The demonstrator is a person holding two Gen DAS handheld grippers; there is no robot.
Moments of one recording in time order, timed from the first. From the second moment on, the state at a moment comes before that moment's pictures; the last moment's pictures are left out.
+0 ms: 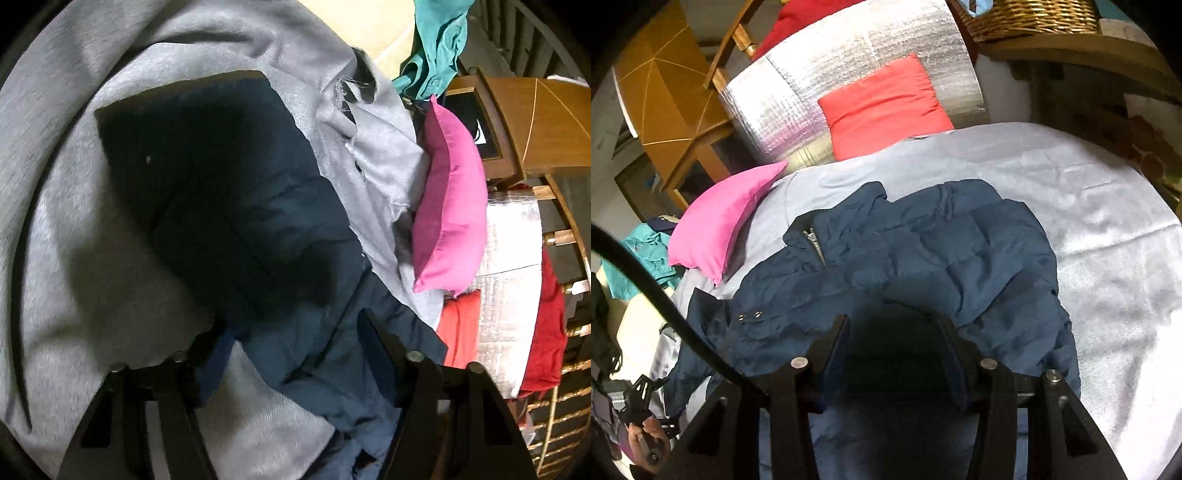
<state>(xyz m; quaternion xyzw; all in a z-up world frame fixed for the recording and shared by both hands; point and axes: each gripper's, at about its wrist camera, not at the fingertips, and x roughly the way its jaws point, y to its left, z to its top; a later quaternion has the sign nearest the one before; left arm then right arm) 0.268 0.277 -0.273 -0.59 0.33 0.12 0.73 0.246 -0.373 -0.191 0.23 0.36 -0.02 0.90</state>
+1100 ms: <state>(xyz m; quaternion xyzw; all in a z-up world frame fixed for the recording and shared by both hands) 0.275 -0.053 -0.129 -0.09 0.22 -0.21 0.95 0.230 -0.448 -0.187 0.32 0.31 -0.07 0.89</state>
